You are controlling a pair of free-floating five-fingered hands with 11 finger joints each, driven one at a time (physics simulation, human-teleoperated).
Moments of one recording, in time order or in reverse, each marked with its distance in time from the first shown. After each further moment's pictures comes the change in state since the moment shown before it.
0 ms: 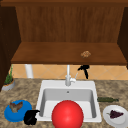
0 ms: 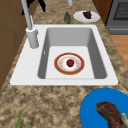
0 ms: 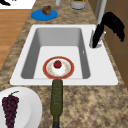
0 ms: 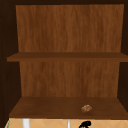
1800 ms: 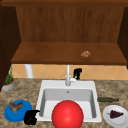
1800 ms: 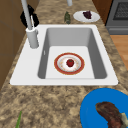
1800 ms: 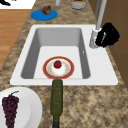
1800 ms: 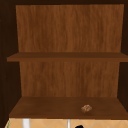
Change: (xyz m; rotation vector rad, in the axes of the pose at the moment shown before) left hand 0.000 0.000 0.000 0.000 0.000 0.000; right hand 0.042 0.032 -0.097 0.105 0.055 -0.094
